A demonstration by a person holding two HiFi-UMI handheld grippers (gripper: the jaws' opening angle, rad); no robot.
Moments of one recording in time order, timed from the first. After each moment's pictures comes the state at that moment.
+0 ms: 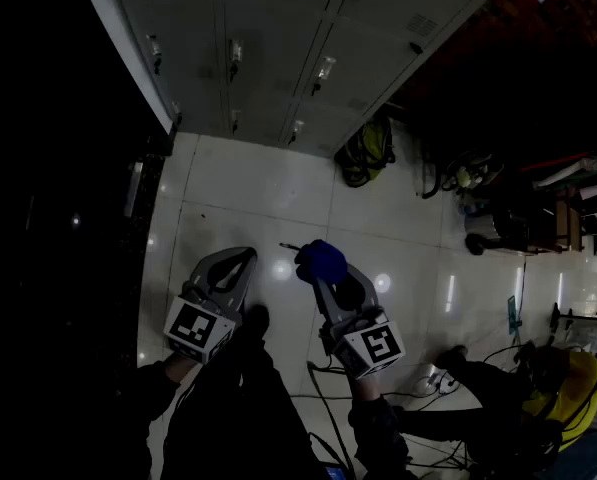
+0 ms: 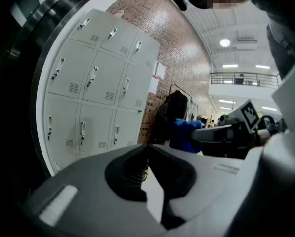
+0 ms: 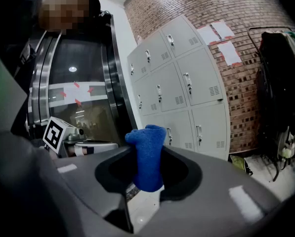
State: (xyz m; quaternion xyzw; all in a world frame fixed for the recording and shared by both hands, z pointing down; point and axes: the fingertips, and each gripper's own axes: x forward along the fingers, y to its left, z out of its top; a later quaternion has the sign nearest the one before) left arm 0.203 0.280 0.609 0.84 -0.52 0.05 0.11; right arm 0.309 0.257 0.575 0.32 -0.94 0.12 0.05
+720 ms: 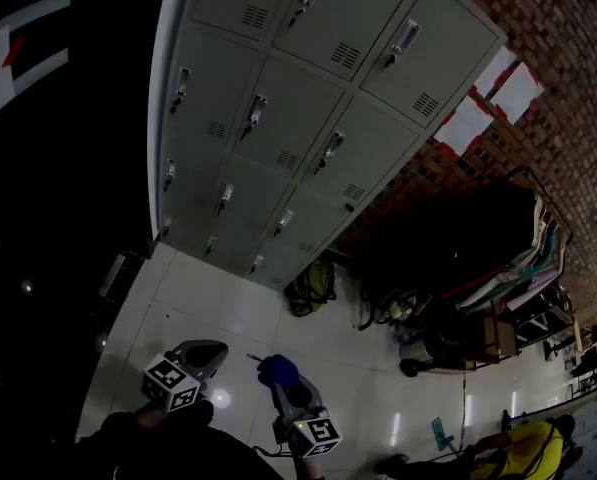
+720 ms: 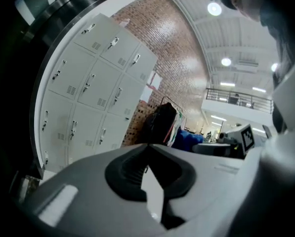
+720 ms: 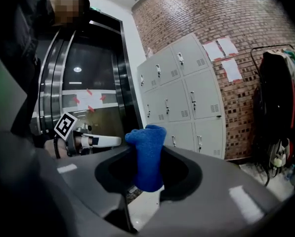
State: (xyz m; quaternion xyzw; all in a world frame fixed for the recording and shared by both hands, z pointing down) left arm 0.240 0.393 0.504 0.85 -0.48 0.00 0.22; right arm 0.364 0.388 0.482 0.32 -0.93 0.14 0.07
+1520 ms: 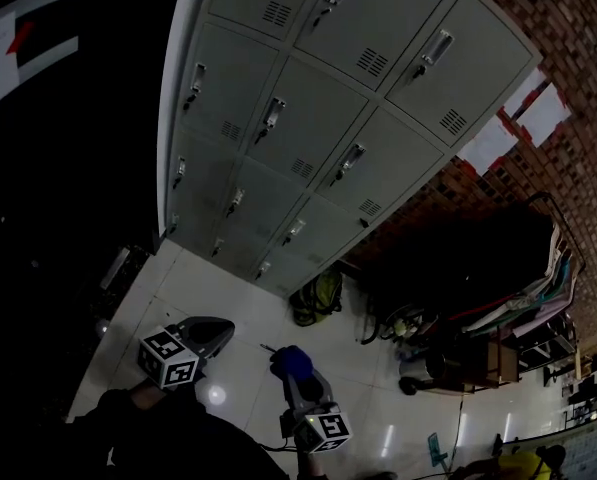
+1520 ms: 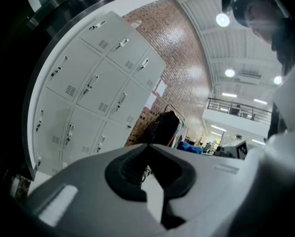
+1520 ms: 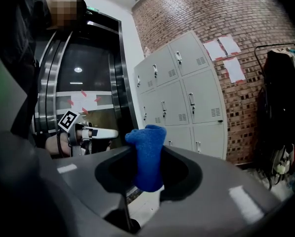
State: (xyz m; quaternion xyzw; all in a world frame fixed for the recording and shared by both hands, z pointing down) left arm 0.210 0.316 0.475 0.84 -0.48 -0.05 0.24; right arm 0.361 0.311 0.475 0.32 -0.94 0.13 0.06
